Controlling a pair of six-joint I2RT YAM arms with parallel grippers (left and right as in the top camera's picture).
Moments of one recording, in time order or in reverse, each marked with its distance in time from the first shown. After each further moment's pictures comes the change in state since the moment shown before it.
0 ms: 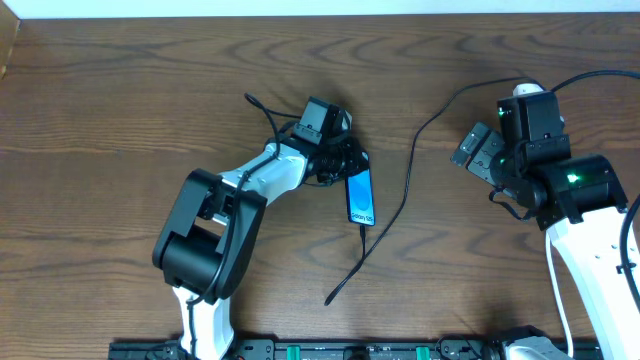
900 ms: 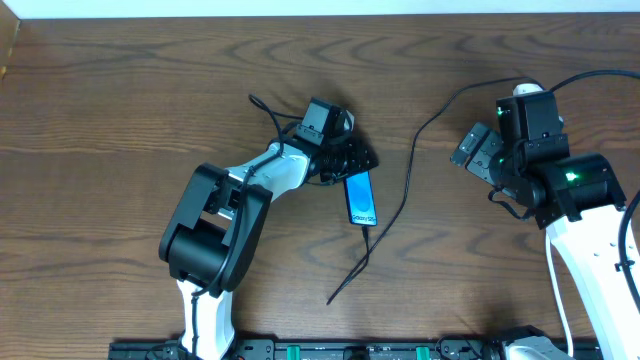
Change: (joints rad) left arm 0.000 0.041 0.007 0.051 0.027 -0.027; right arm 0.000 0.006 -0.001 0.000 0.000 0.000
